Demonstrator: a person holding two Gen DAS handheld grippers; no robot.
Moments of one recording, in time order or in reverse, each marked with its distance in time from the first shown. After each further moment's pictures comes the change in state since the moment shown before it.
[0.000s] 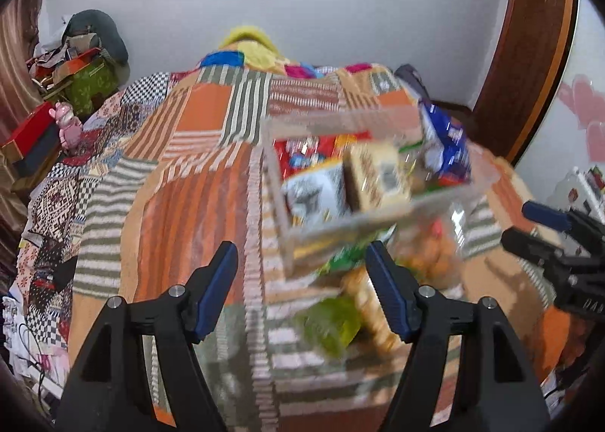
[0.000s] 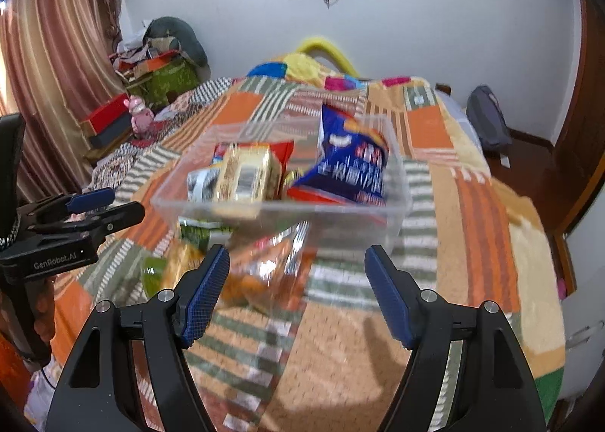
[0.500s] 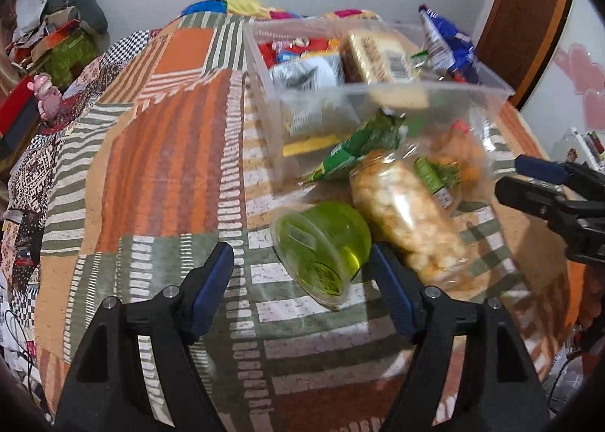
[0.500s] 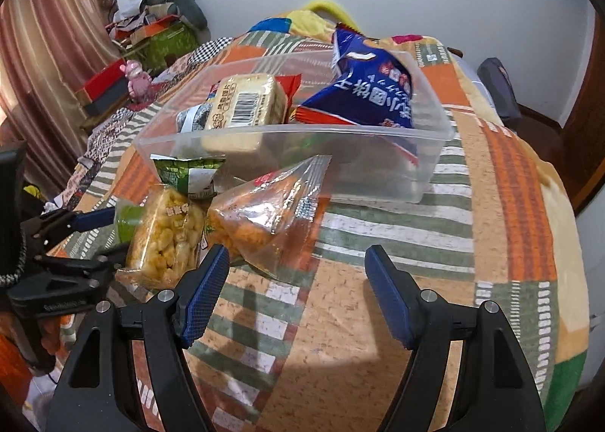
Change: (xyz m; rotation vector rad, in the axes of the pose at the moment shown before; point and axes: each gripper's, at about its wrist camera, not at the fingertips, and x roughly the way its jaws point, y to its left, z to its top) left arm 0.051 0.000 -0.059 0.023 0.144 -0.043; right arm 0.035 0.007 -0.024 -0.012 0.125 0.010
